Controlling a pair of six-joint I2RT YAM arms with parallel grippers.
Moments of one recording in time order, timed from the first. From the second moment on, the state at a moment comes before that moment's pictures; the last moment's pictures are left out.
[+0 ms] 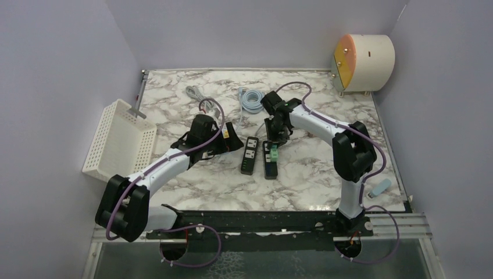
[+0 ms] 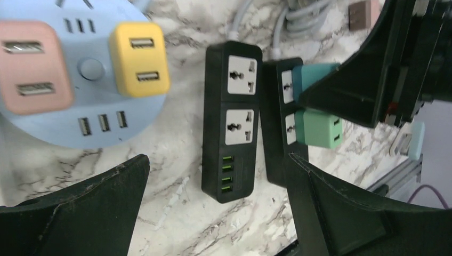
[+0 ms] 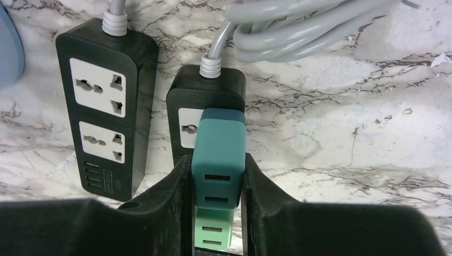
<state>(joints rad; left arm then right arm) -0.43 1.28 0.74 -0.12 0.23 -0.63 0.63 1.94 1.51 -0.88 0.00 0.50</state>
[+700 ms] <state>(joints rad) -0.59 1.40 0.68 0.26 0.42 -0.73 0.63 1.71 1.55 -0.73 -0.03 0.51</state>
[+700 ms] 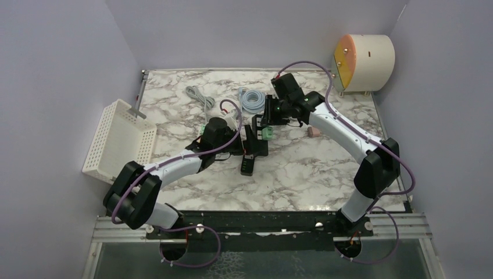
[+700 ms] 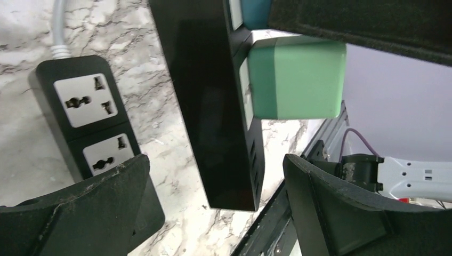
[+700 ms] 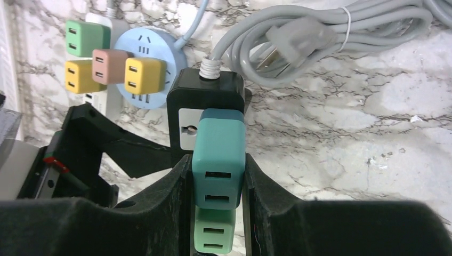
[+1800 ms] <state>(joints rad) -0.57 1.56 0.68 0.30 0.41 -0.89 0.44 1.30 1.23 -0.33 -0.57 0.44</state>
